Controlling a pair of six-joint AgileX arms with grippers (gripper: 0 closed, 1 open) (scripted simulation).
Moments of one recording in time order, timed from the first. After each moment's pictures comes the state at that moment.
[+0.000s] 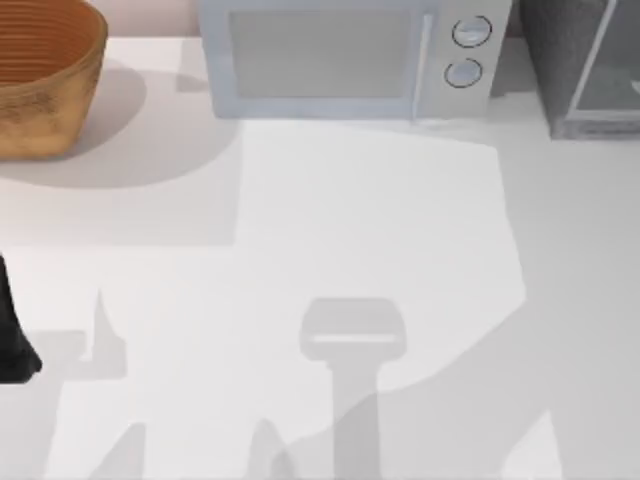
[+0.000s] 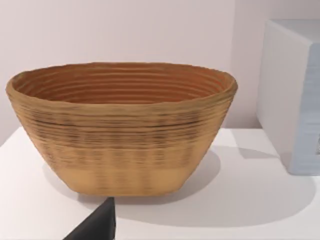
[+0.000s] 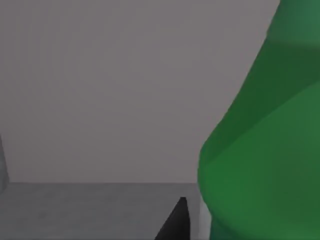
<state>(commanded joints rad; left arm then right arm) 0.00 0.00 0.00 0.00 0.00 0.00 -0.25 2.28 1.36 0.91 -0.21 0.00</state>
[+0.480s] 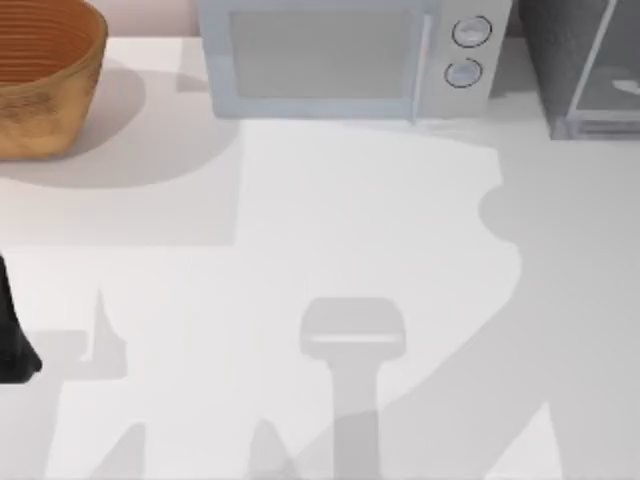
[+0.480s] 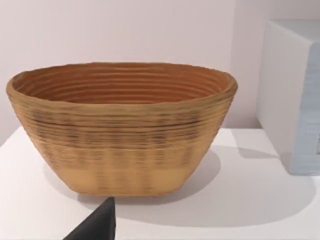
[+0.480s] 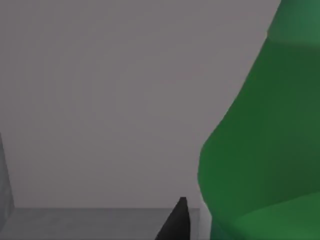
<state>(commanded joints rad) 0.00 0.00 0.00 0.00 0.00 0.00 -0.25 2.22 1.38 0.83 -0.21 0.01</state>
